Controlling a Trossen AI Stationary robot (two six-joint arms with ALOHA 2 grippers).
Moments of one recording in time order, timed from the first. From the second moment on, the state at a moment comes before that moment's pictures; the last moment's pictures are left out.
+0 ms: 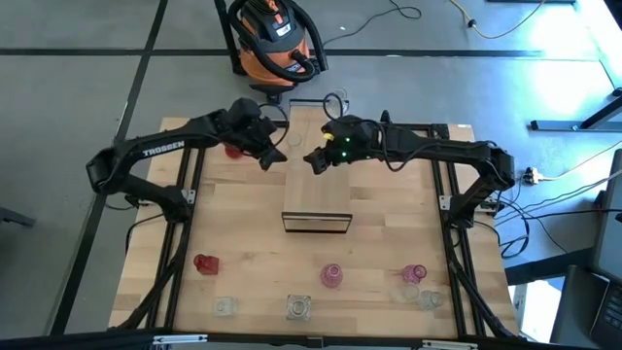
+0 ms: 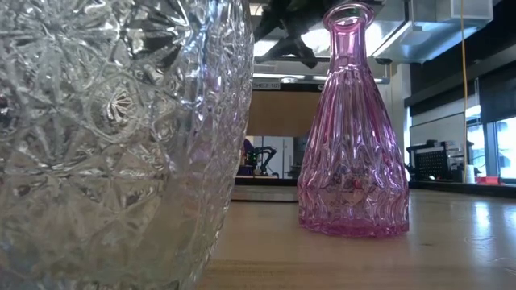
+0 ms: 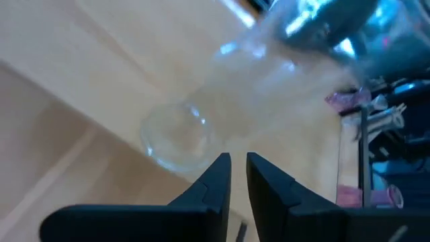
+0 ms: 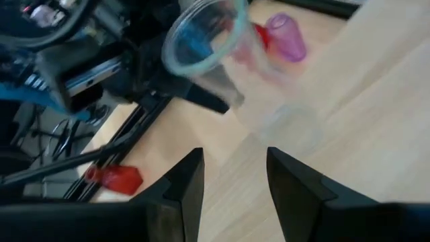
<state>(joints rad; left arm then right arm) 0.57 1.33 1.03 -0.42 0.49 -0.34 -0.20 1.66 1.51 -0.44 -0.02 0.74</state>
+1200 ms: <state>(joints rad) 0.61 1.42 1.03 -0.10 0.40 -0.39 -0.20 1.68 1.51 -0.39 0.35 0.81</state>
